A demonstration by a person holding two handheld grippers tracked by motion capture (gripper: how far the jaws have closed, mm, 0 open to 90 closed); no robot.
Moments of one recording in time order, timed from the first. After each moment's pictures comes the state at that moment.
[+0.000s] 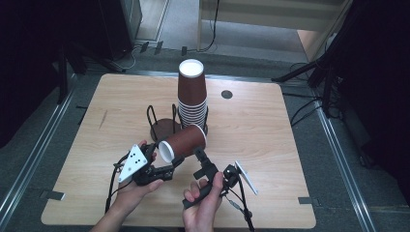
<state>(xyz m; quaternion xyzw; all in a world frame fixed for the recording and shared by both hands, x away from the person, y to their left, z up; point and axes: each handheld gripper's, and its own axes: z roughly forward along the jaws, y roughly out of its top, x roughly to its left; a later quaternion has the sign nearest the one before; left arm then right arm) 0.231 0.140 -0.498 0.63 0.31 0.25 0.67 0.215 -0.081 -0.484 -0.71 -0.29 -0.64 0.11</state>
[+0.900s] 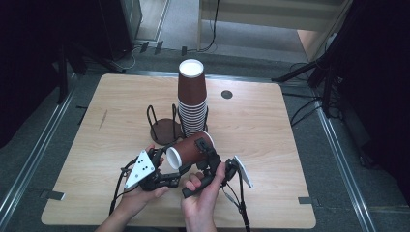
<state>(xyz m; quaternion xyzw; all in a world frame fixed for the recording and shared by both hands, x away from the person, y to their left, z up) 0.223 0.125 -0.502 0.65 0.27 0.23 0.67 0.239 -0.081 -0.495 -0.72 -0.21 -0.62 0.21</state>
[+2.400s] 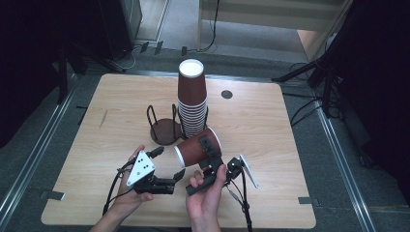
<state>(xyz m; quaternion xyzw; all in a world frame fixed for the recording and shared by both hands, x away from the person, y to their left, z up) 0.213 0.137 -0.496 0.72 0.34 0.23 0.56 0.240 -0.088 -0.492 -0.68 -0.25 -0.69 0.10</state>
